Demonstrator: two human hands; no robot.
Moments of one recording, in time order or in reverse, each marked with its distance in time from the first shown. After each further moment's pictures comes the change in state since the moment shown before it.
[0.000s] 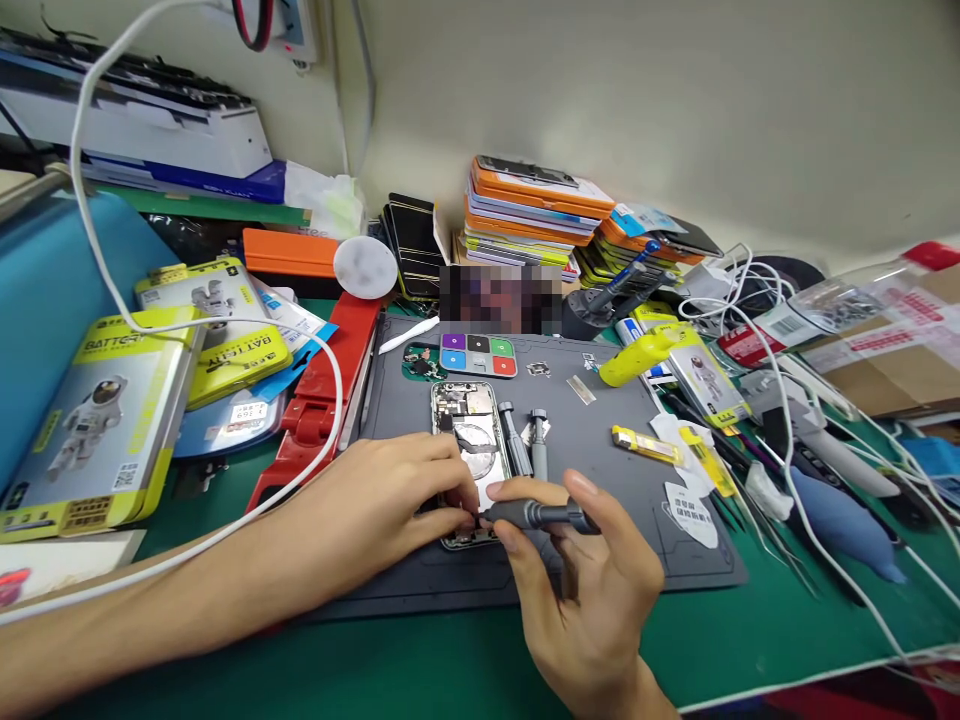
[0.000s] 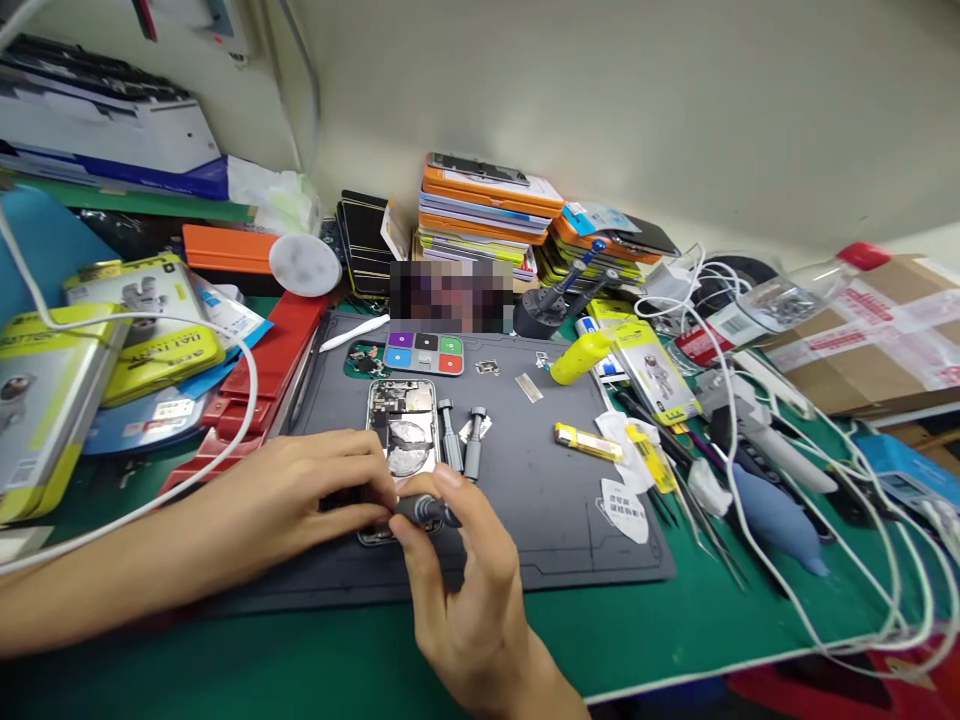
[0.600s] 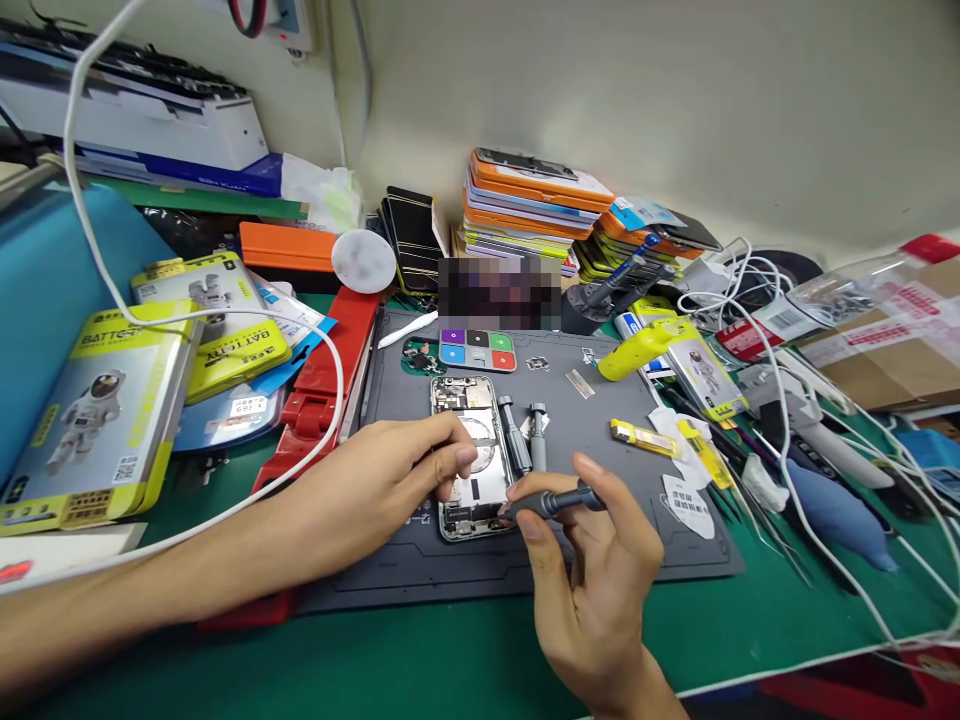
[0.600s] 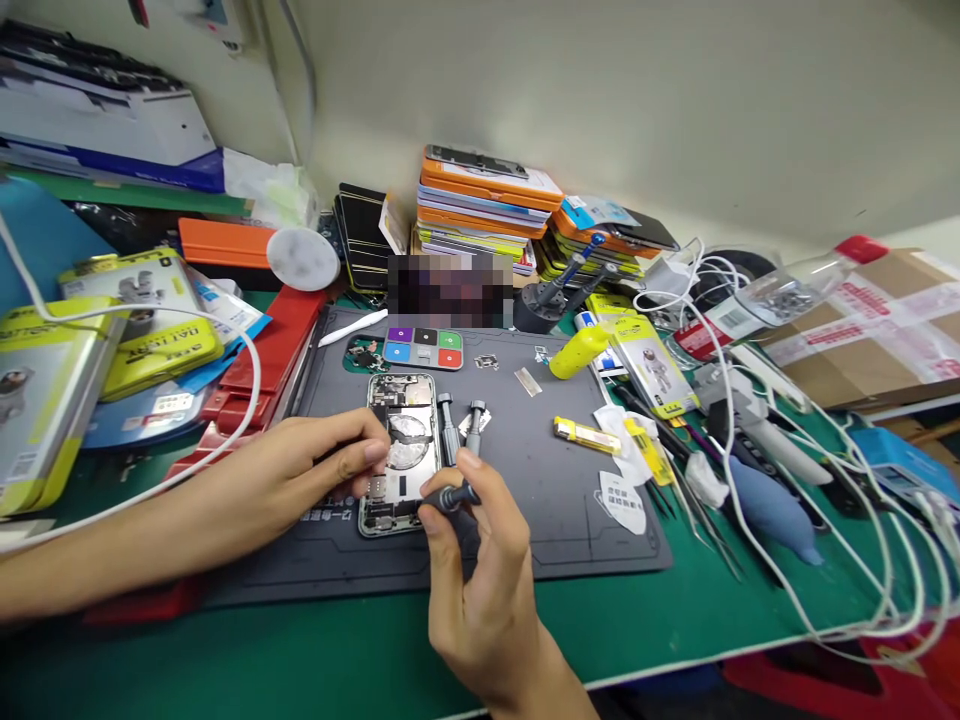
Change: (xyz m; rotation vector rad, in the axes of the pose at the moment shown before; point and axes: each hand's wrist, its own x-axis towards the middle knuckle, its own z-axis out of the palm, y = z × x) left_hand 0.004 0.009 -0.011 -0.341 0.041 -0.222; right_hand -0.002 0.001 -0.008 -0.071 -0.016 0.060
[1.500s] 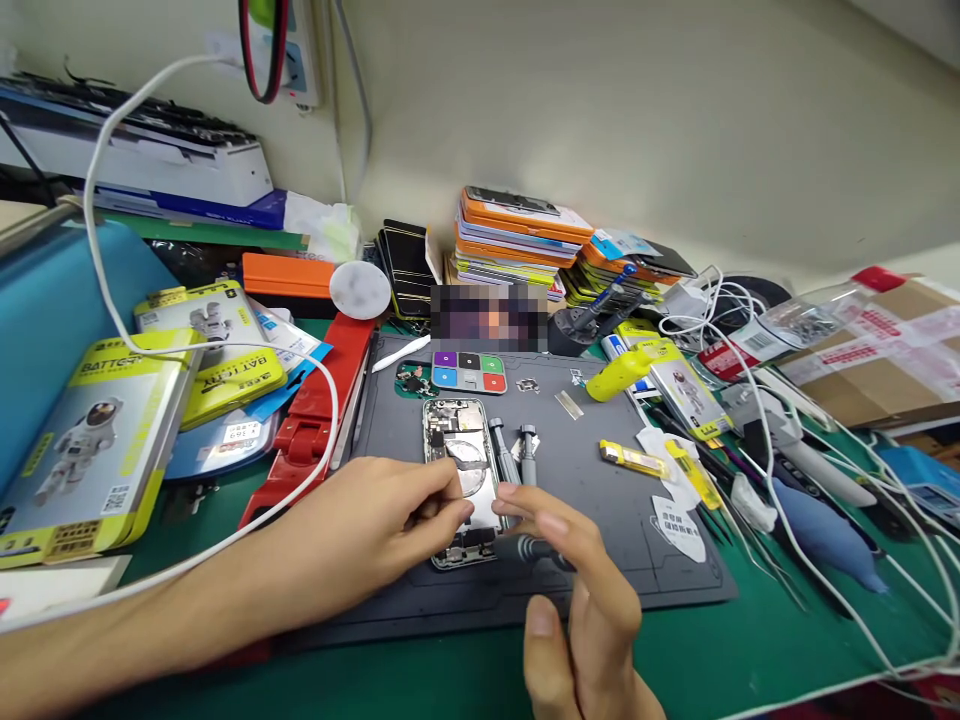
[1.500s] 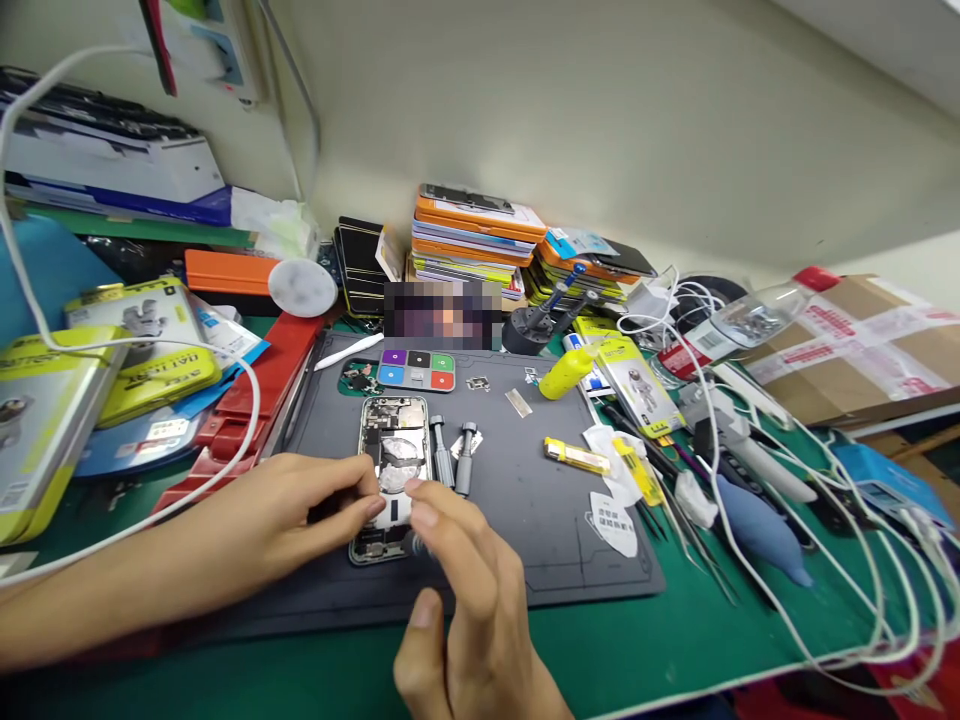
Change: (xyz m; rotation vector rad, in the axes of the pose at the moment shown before) left_hand -0.003 0.006 0.003 0.217 -0.064 0.028; right_hand -0.002 -0.001 -0.011 -0.047 -0.113 -0.158
